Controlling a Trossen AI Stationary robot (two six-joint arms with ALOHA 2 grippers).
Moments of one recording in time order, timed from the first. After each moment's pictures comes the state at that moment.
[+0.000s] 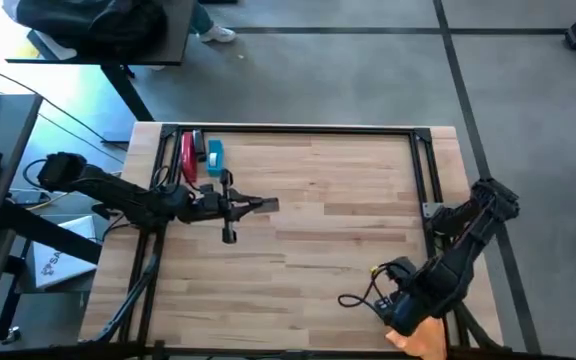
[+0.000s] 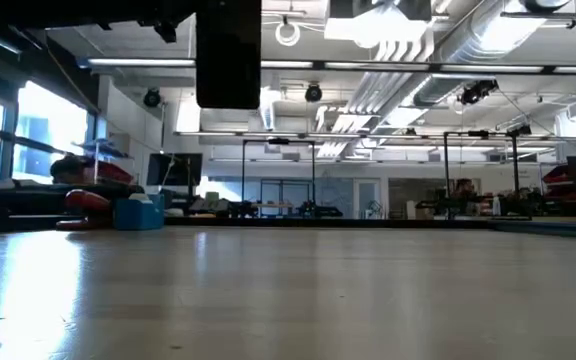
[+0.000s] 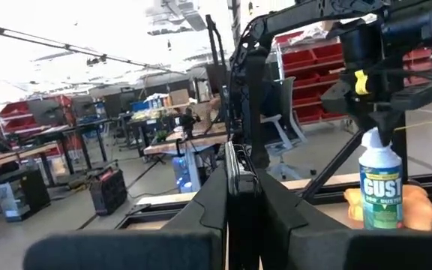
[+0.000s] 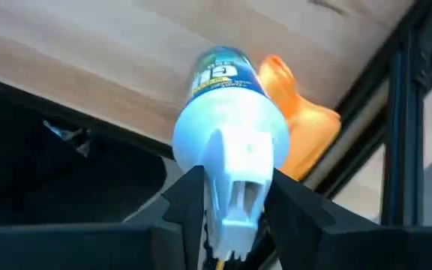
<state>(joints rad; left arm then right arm) -0.19 1.11 0.41 0.93 -0.29 0.24 0.81 1.68 1.66 -1.48 -0.16 1.92</state>
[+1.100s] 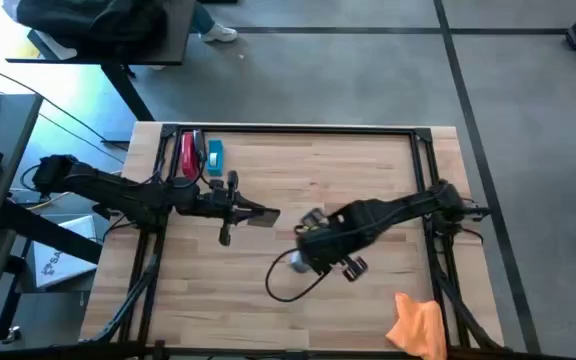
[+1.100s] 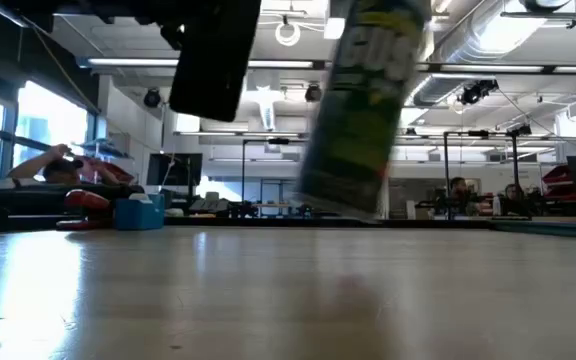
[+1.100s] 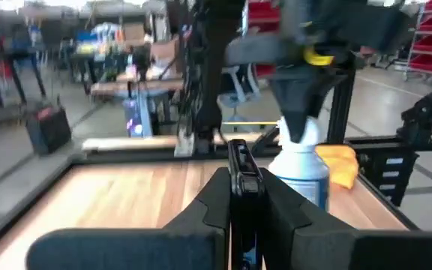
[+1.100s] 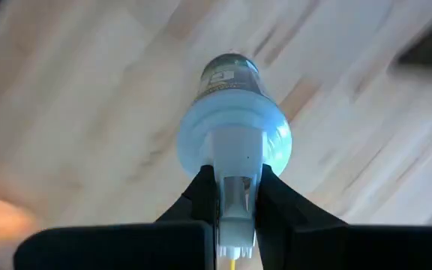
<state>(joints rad) -0.13 1.00 0.52 0.43 -0.11 -0.01 0.34 2.05 2.25 -1.56 0.09 -0.58</state>
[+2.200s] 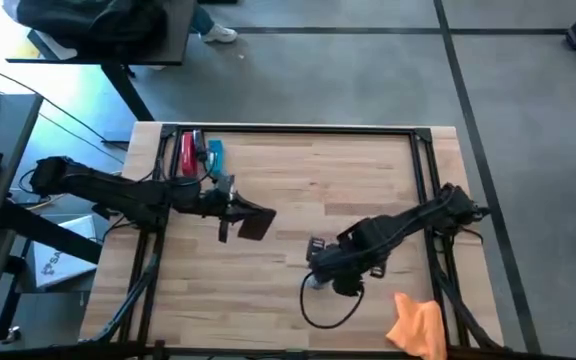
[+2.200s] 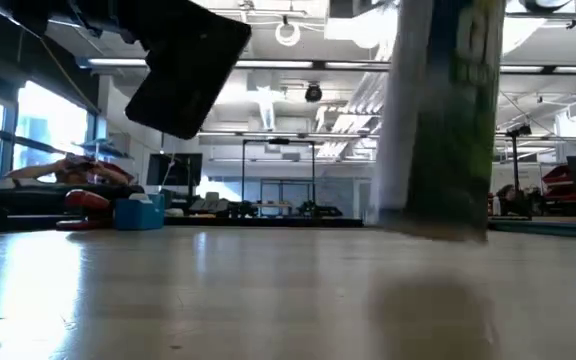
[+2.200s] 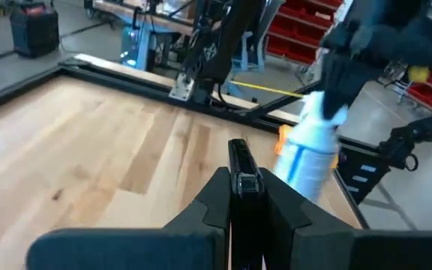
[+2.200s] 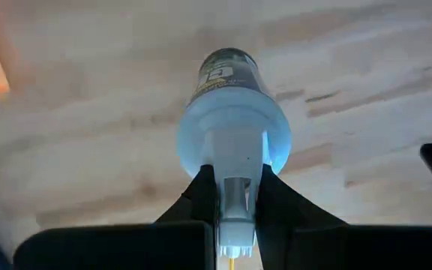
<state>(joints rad) -0.11 1.02 0.52 0.34 -0.09 -0.31 0.44 1.96 2.06 -1.57 0.12 -0.99</state>
